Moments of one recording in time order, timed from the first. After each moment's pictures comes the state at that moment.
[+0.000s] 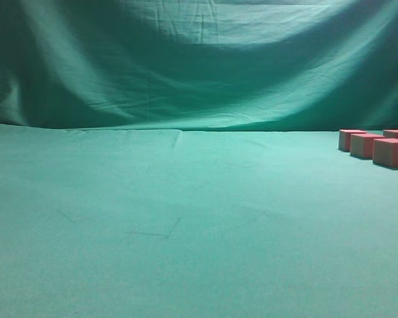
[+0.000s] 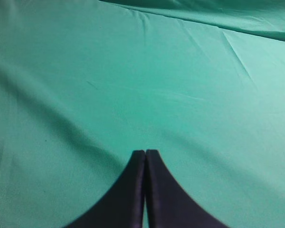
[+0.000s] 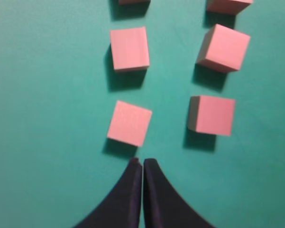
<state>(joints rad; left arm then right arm) -0.01 -0.01 0.02 -0.12 0.36 -0.08 0.25 1.33 -0.84 -0.15 0.88 0.24</state>
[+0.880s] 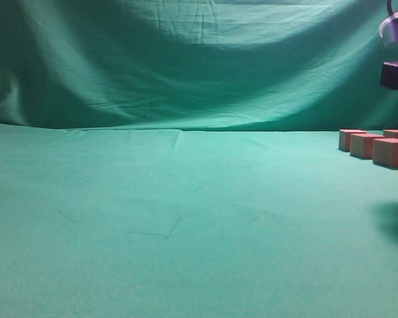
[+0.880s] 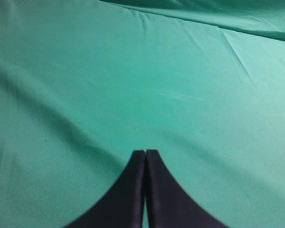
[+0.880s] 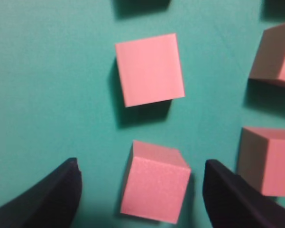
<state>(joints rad) -0.01 -0.01 0.02 -0.12 0.36 -0.08 0.25 1.62 -0.84 -0.14 0.70 0.33</state>
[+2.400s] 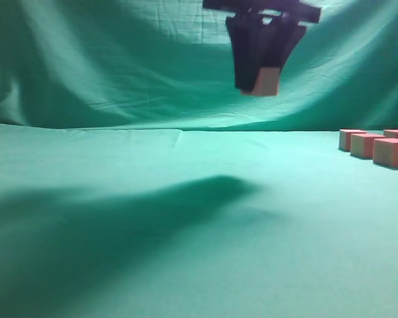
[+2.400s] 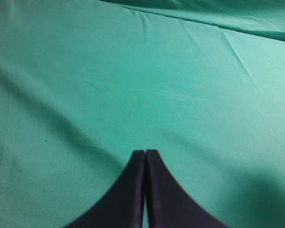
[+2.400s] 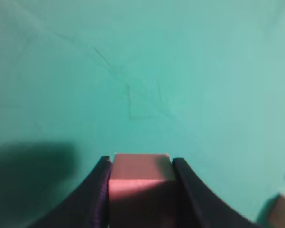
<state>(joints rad) -0.01 -0.01 0.02 -0.12 0.36 -0.08 0.54 1.93 -1.61 -0.03 1.08 -0.17</state>
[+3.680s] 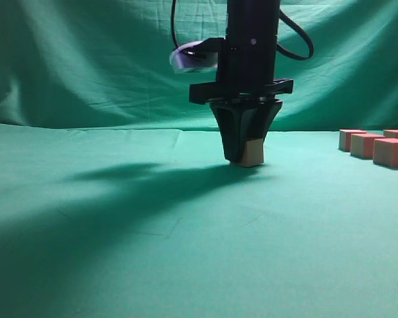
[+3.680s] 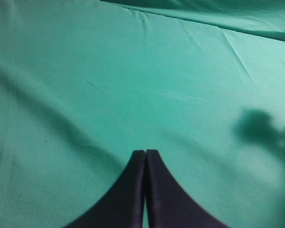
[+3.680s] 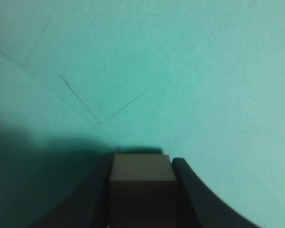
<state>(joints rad) -0.01 -0.01 0.02 -0.12 0.36 -0.08 0.54 2.21 -1.77 -0.05 1.08 -0.22</state>
